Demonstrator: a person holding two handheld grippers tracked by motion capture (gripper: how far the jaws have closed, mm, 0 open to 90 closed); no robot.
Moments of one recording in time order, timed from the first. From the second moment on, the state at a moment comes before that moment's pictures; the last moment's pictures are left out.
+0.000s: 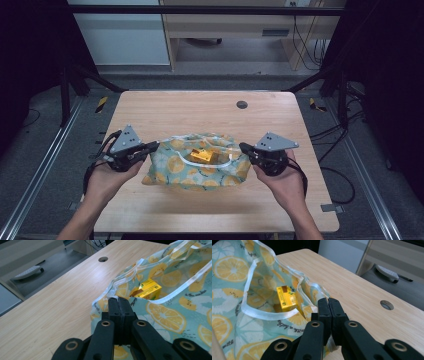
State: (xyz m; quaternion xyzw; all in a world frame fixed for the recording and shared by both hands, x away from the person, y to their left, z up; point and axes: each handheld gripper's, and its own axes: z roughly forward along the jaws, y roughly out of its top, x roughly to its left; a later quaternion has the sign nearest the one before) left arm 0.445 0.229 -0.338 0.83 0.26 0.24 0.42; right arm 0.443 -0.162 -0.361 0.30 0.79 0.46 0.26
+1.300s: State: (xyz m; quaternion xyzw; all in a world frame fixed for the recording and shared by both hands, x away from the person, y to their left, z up) left arm 0.424 0.242 -0.416 0.86 0.28 0.18 0.38; right arm 0.422 -0.172 -0.433 0.32 0.83 0.42 0.18
